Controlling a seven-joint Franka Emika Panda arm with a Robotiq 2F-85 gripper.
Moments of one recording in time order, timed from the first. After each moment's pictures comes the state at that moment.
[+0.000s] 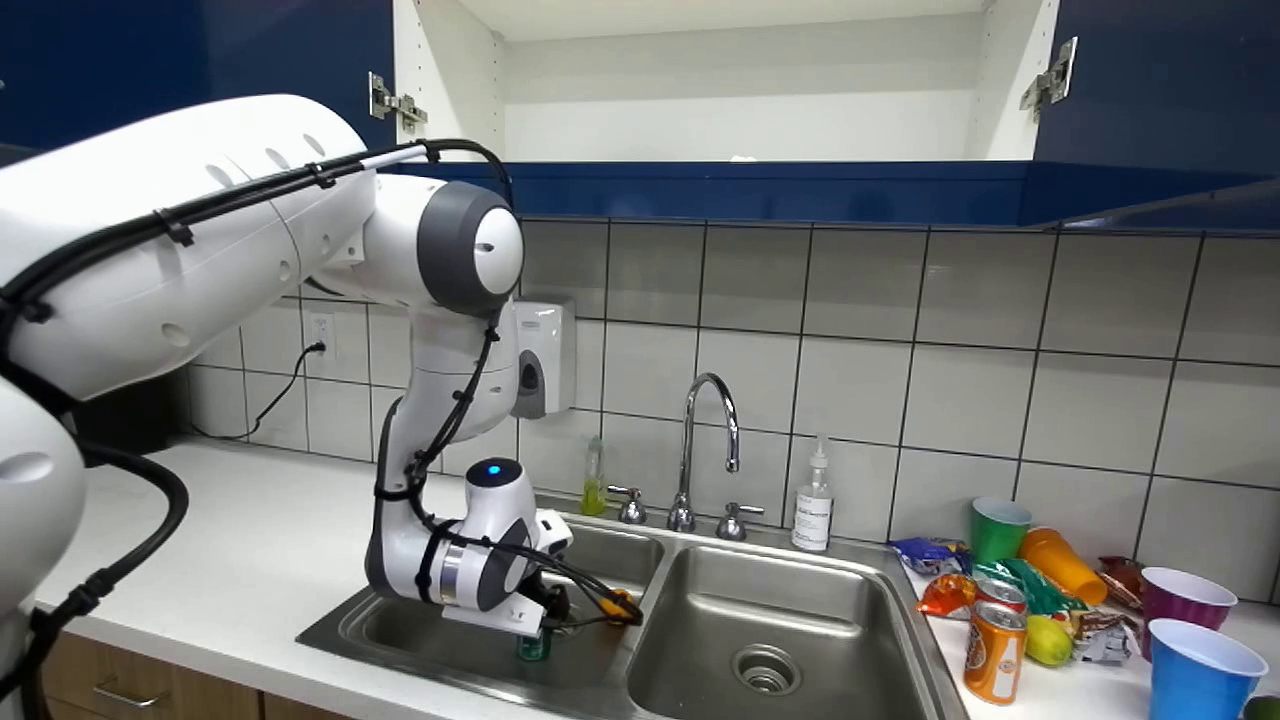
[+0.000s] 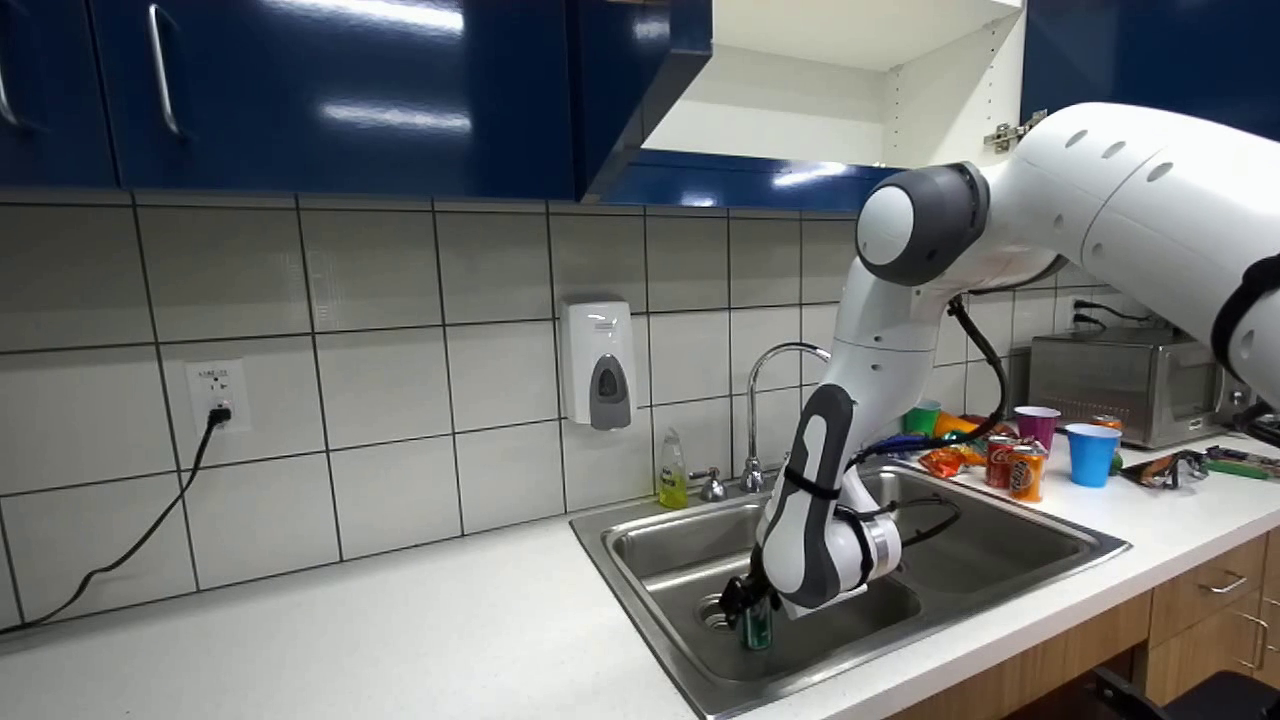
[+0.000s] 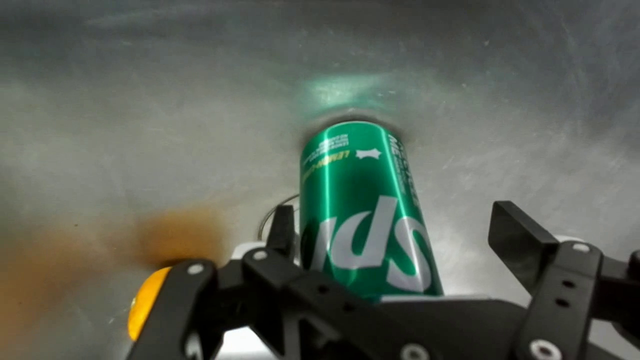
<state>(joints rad) -0.09 0.98 0.06 -2.05 -0.17 3.46 -0.06</state>
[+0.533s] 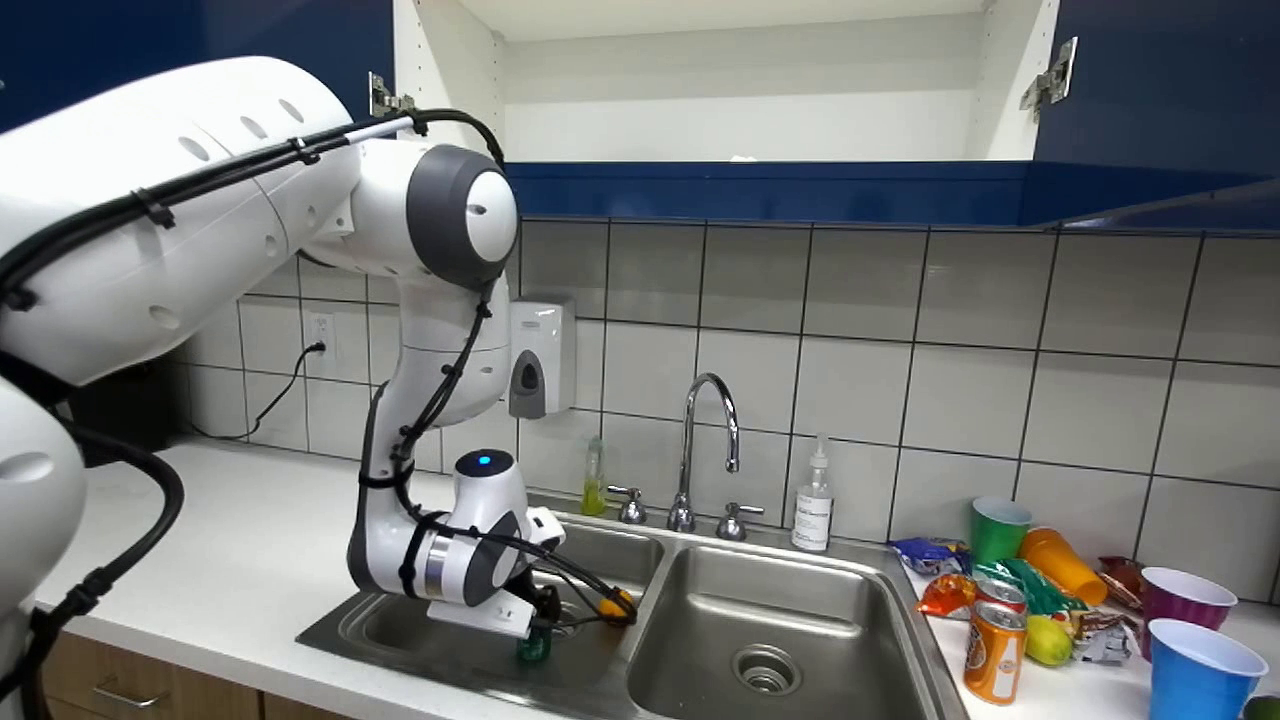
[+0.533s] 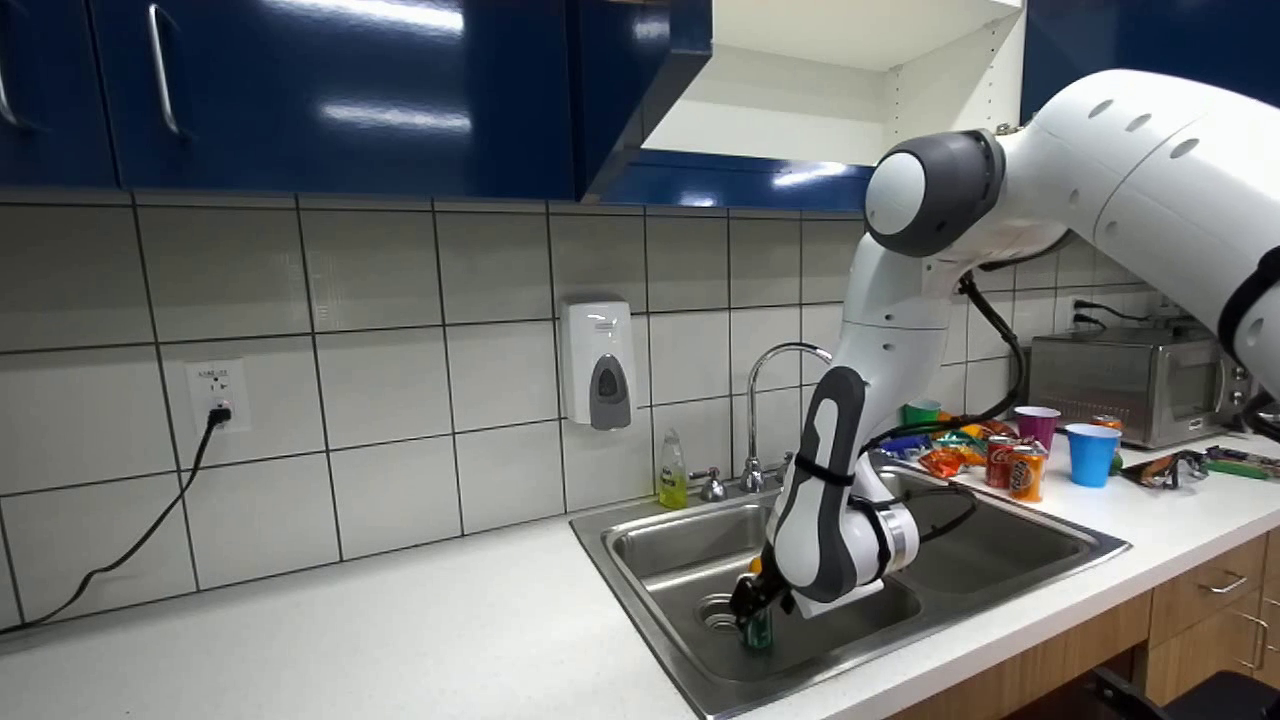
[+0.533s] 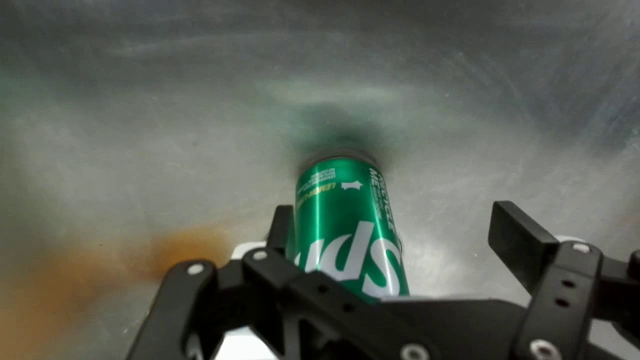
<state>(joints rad) -0.09 0.89 0.06 -2.17 -0.17 3.46 -0.06</state>
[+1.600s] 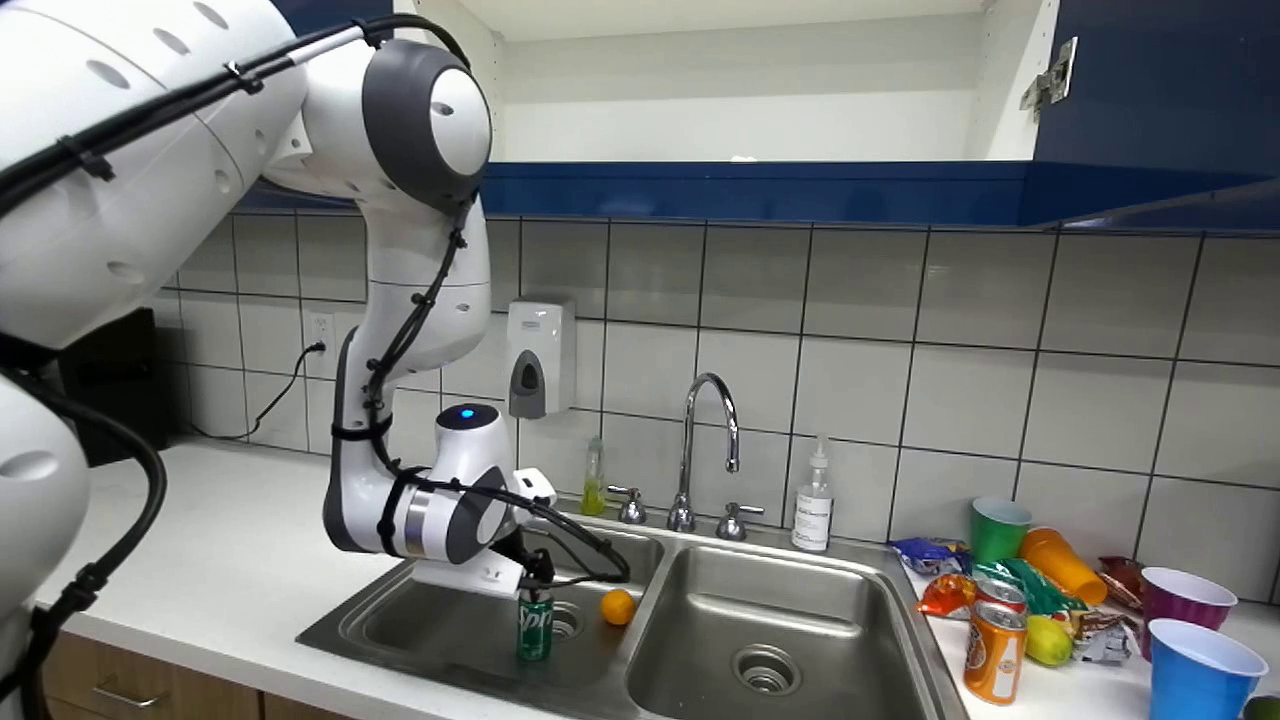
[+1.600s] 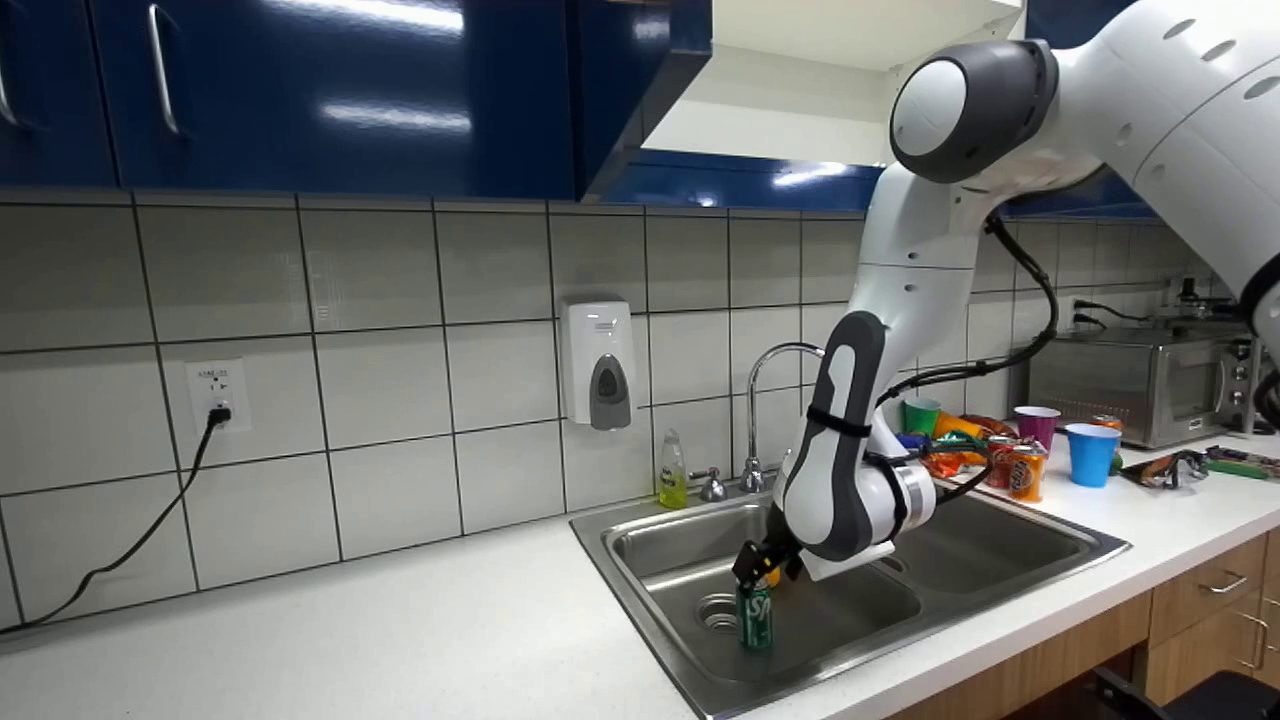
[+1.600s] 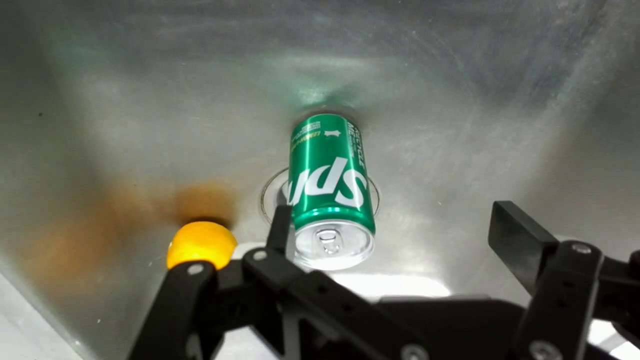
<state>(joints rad) -0.08 0.68 0.06 -2.35 -0.15 3.46 -0.06</state>
